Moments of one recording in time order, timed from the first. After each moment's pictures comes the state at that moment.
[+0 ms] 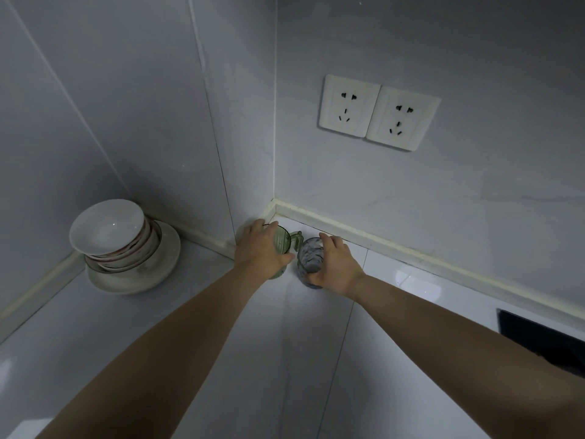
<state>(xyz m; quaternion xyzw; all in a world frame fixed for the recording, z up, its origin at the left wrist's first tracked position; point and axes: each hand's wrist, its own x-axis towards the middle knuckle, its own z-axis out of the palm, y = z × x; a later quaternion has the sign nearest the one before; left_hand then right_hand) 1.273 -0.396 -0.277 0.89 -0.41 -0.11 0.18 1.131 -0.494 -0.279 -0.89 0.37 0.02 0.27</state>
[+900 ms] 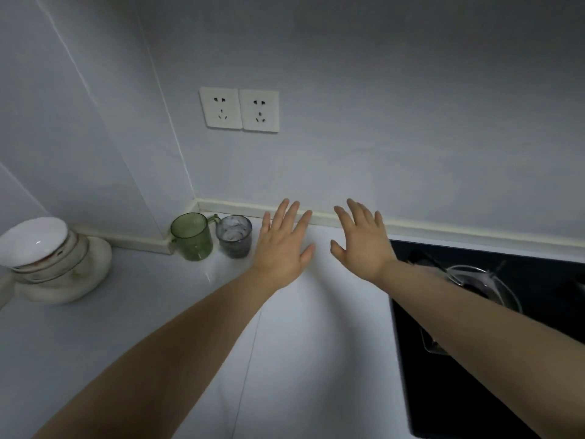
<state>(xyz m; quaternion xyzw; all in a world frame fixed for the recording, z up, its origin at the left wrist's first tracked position) 1.049 -0.385 -0.216 0.72 -0.68 0.08 0.15 0.885 -0.462 -0.194 -0.90 0.43 -0.08 -0.02</state>
